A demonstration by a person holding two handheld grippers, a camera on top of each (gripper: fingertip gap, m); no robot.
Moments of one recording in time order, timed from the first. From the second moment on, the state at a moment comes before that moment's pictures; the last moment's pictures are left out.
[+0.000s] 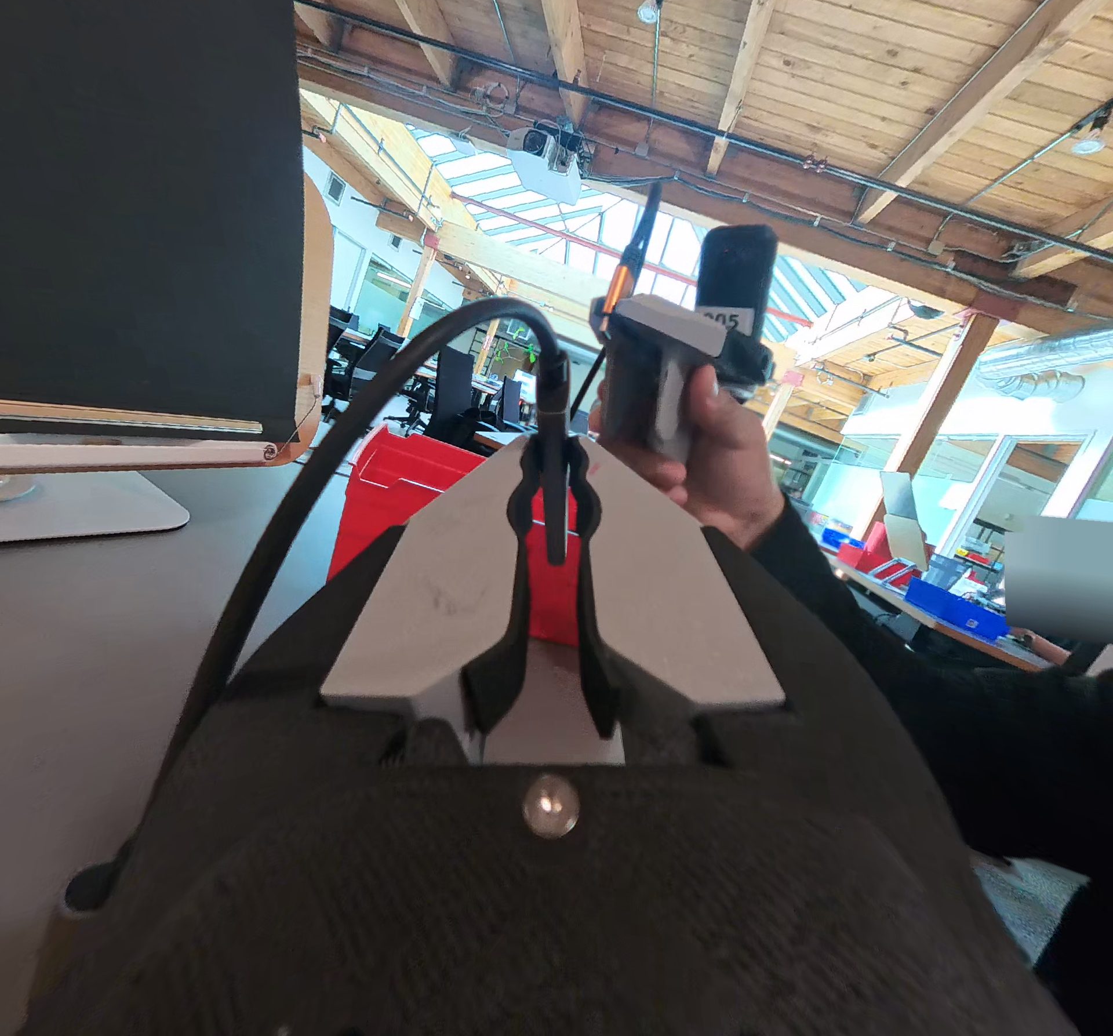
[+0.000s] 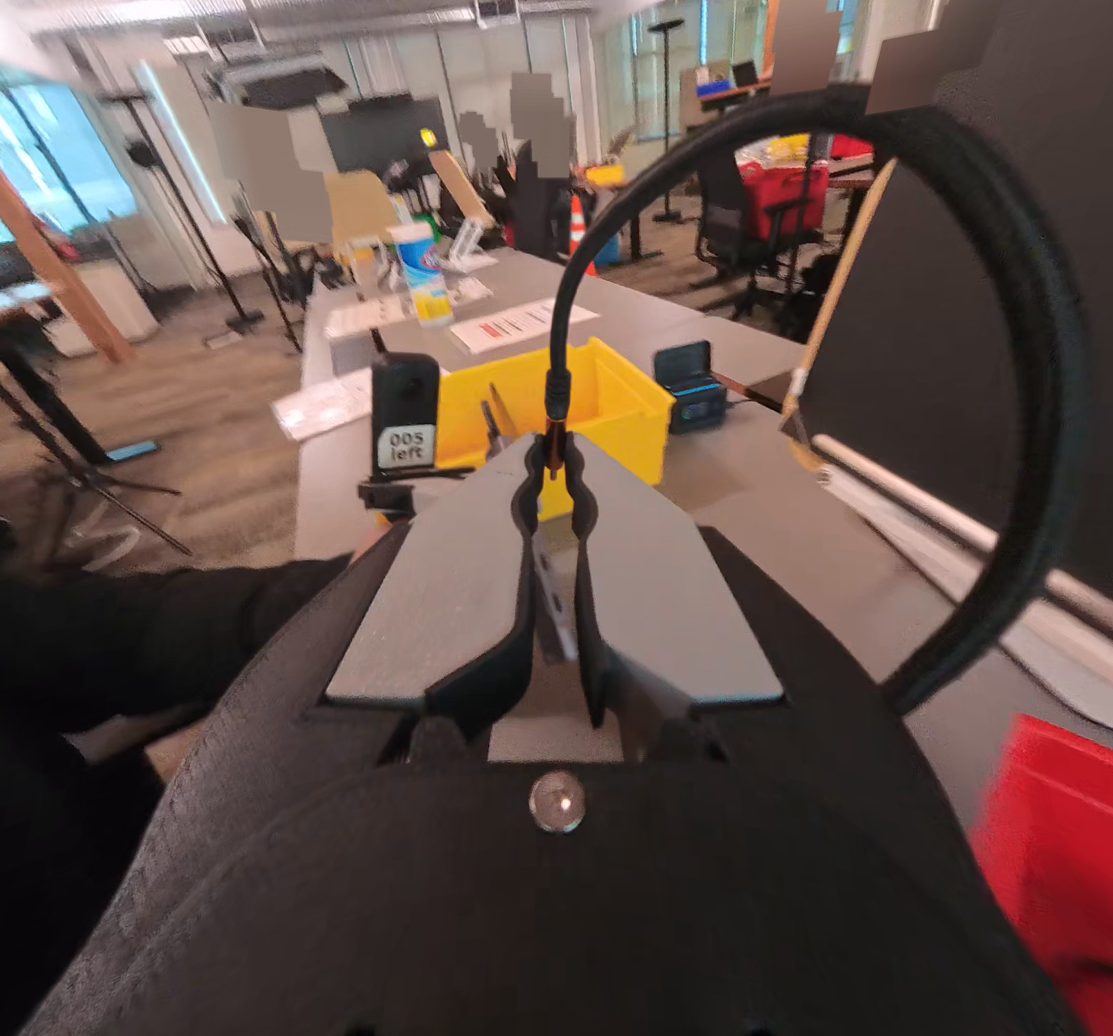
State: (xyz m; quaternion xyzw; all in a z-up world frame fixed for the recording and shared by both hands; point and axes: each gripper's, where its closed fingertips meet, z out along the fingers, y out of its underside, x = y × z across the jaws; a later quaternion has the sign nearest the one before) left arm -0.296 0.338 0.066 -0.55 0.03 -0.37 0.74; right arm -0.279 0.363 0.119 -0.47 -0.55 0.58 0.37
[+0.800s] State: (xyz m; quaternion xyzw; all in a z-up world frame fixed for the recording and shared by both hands) left arm -0.292 0.347 0.054 -0.58 0.02 -0.39 0.72; right arm -0.187 0.544 0.017 -0.74 -0.59 0.28 0.18
